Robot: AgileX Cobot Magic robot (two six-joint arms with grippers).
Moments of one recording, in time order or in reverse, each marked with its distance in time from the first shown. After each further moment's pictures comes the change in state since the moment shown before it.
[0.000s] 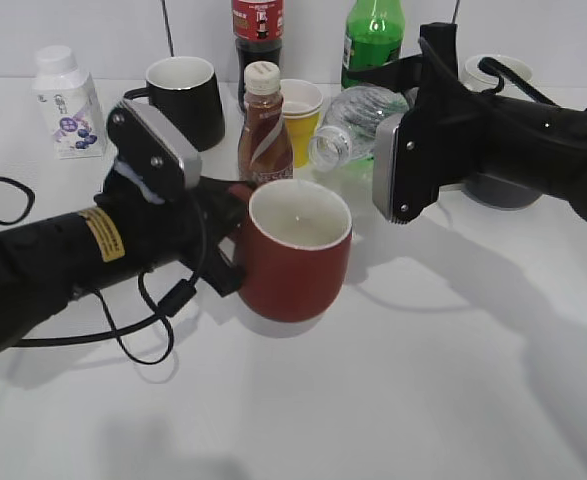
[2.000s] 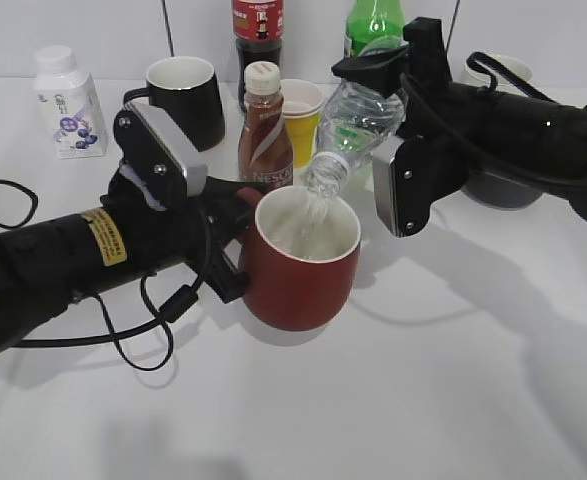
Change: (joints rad) left arm 0.000 0.011 -0.001 0.074 -0.042 0.003; right arm 0.000 0.000 0.000 -0.038 -0.069 -0.239
